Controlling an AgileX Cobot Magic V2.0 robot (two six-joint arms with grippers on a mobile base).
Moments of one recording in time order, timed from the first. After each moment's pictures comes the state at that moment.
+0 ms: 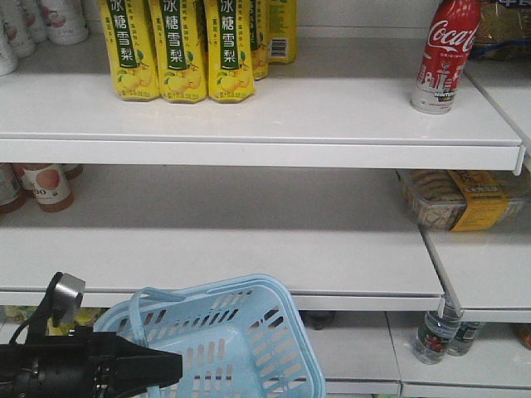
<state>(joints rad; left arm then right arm) -0.07 1.43 -0.33 -1.68 1.12 1.12 0.06 -0.01 0.03 0.01 0.17 -0.10</state>
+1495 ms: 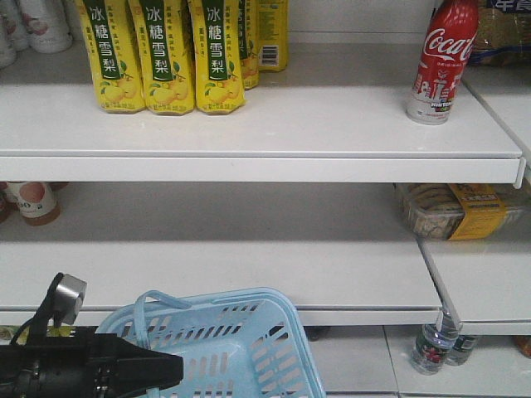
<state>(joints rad) -0.07 1.43 -0.33 -1.68 1.12 1.12 0.06 -0.01 0.03 0.01 0.17 -0.10</state>
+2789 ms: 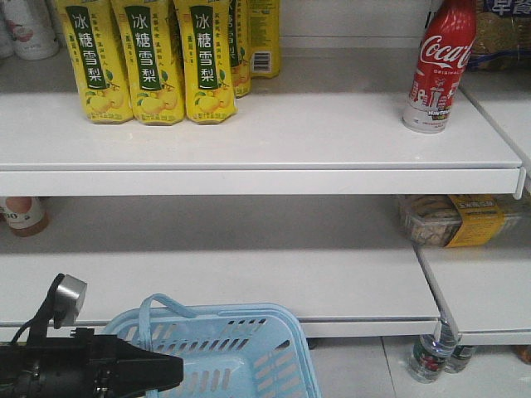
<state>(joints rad) -0.07 1.43 -0.33 -1.68 1.12 1.12 0.06 -0.01 0.03 0.01 0.17 -0.10</state>
